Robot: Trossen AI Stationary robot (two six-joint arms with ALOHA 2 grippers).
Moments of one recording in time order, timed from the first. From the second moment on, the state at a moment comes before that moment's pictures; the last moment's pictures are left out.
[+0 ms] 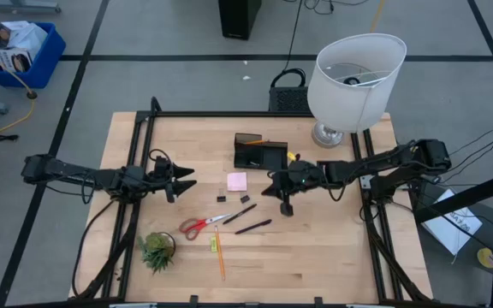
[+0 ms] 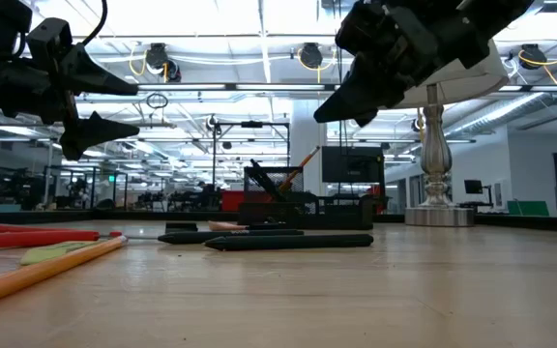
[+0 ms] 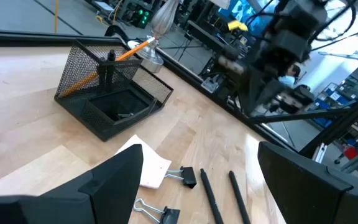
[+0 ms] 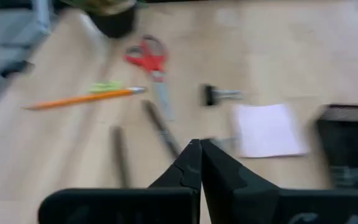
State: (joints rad) left arm -0.10 0.43 0.01 0.29 -0.30 -0.61; right arm 0.03 1.45 0.74 0.16 -0.09 0.09
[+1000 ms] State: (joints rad) left arm -0.10 0.43 0.01 0.28 -0.32 -0.67; right arm 0.38 1.88 0.41 1.06 0.24 0.12
